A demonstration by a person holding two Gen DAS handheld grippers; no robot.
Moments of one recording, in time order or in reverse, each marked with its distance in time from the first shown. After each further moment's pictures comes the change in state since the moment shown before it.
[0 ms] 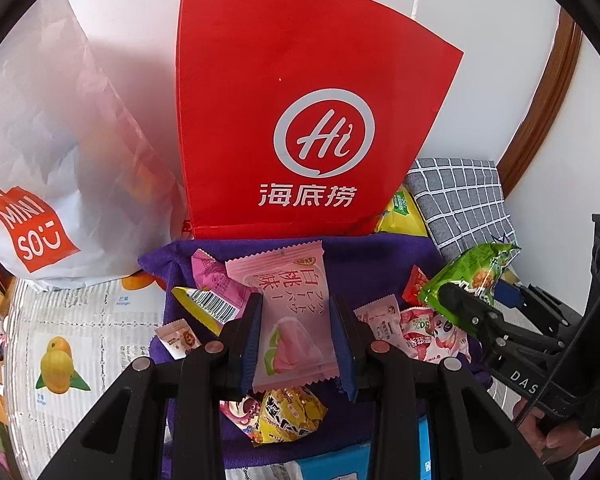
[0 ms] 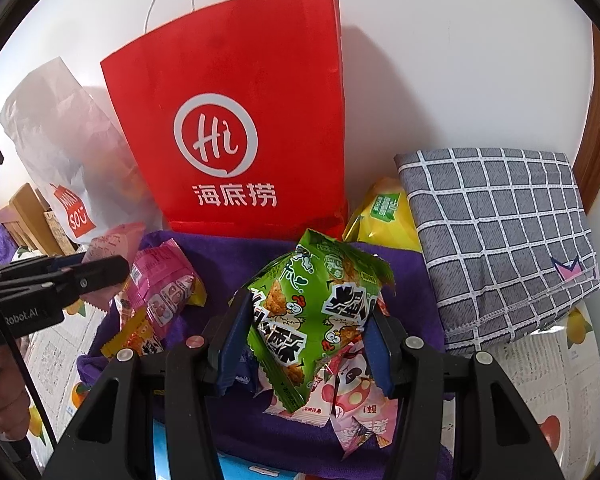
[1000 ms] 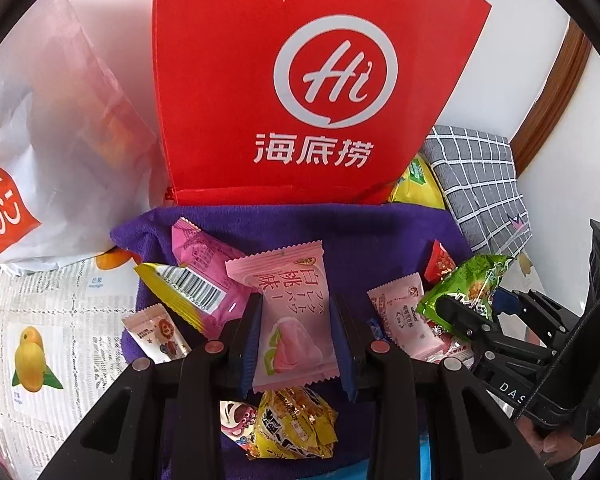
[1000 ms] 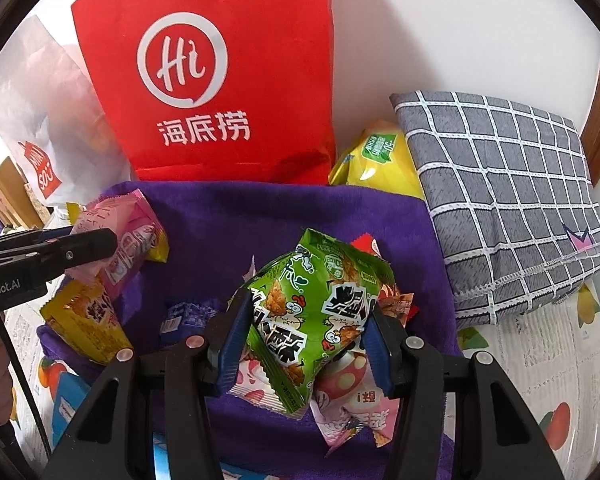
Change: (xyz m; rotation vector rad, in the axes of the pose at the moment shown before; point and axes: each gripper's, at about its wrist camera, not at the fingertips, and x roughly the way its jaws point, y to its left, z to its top) left arm 0.046 0.002 -0.011 -0.001 0.088 -0.005; right arm 0.040 -0.014 -0.022 -0.012 0.123 -0.044
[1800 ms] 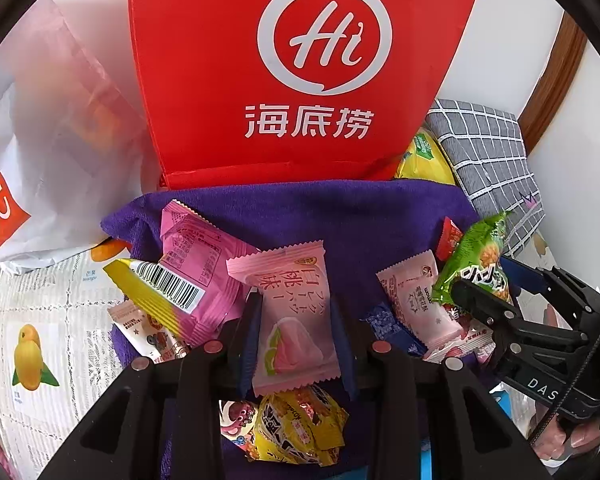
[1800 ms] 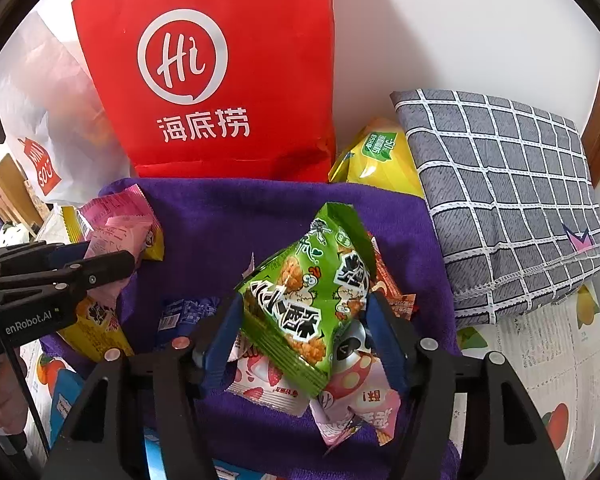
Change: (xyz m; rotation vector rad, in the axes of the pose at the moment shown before) left arm 0.019 -0.011 -0.007 0.045 0.031 0.046; right arm 0.002 0.000 0.003 -0.010 0.007 0.000
